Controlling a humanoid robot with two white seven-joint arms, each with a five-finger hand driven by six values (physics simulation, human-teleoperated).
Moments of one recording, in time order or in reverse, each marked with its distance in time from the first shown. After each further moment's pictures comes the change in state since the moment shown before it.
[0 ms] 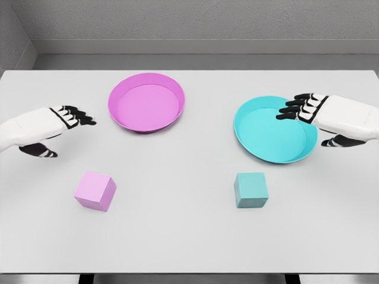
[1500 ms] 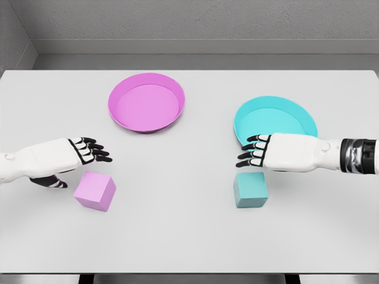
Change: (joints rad) left arm 0.118 0.068 -0.010 -0.202 0.000 0.000 -0.018; right arm -0.110 0.168 0.174 -0.098 0.288 -0.001 0.194
